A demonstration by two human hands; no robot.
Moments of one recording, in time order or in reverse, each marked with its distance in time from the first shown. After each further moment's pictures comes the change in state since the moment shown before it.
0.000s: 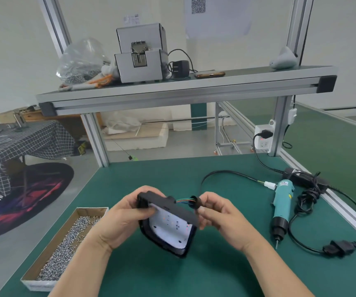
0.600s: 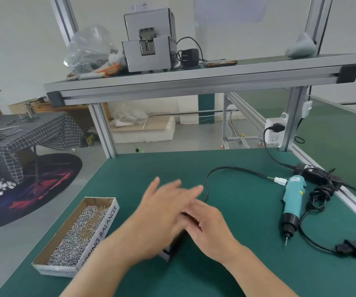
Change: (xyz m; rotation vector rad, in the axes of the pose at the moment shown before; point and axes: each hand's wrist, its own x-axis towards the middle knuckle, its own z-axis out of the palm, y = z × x) left_hand -0.009 0.017 0.056 1.501 -0.129 0.139; right_hand 0.003 0.034 0.045 -0.786 0.072 -0.344
